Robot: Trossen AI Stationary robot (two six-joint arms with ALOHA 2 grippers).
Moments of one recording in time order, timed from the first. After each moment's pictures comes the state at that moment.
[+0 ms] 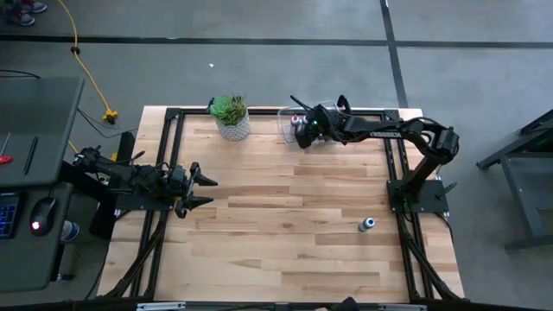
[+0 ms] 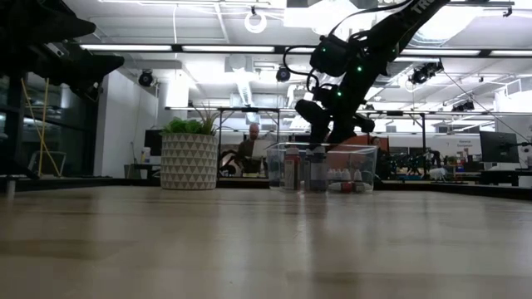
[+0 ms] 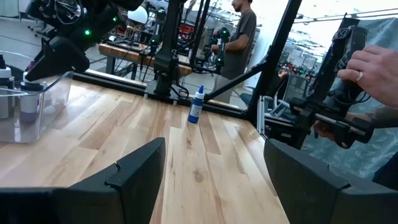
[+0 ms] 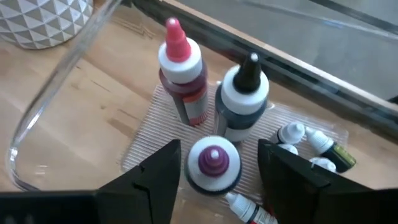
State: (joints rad) left arm -0.37 0.01 0.01 0.05 -0.26 -0.27; right arm -0.48 1.67 1.03 -0.22 0.29 0.45
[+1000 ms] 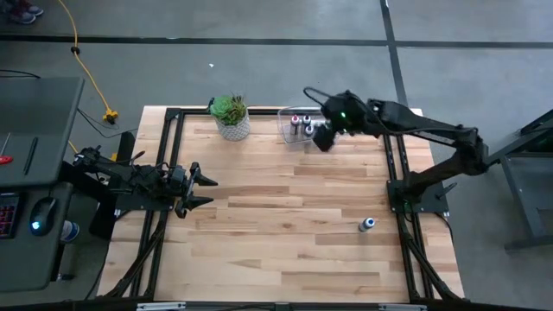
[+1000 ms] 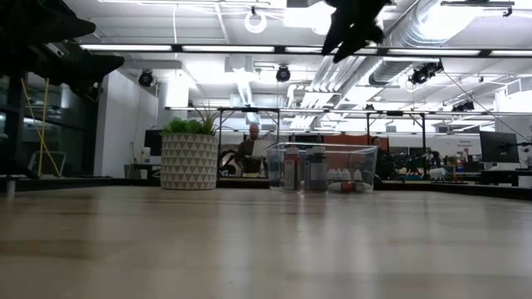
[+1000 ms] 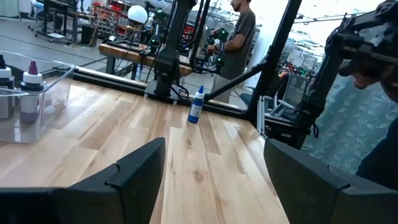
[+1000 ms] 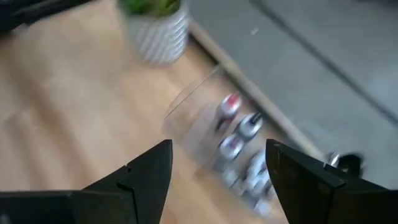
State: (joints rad) left arm -0.37 0.01 0.01 0.05 -0.26 -0.27; right arm -0.32 1.38 1.43 -0.80 0.30 0.21
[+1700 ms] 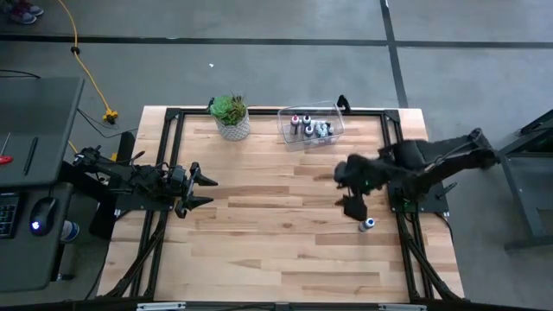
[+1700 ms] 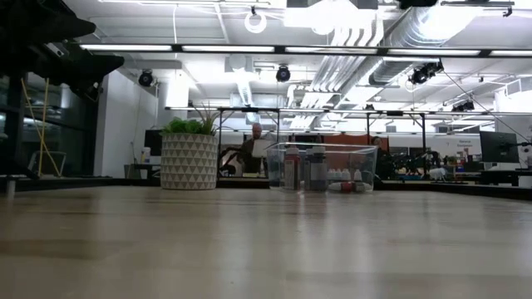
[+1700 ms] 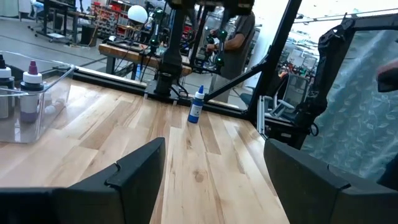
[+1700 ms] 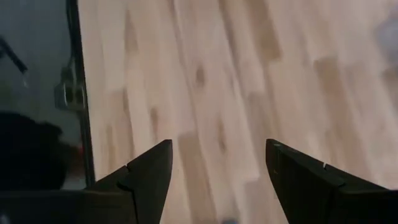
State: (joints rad) left arm -0.37 0.01 0.01 0.05 -0.26 -0.27; right arm 0.22 1.28 1.42 -1.12 0.01 0.49
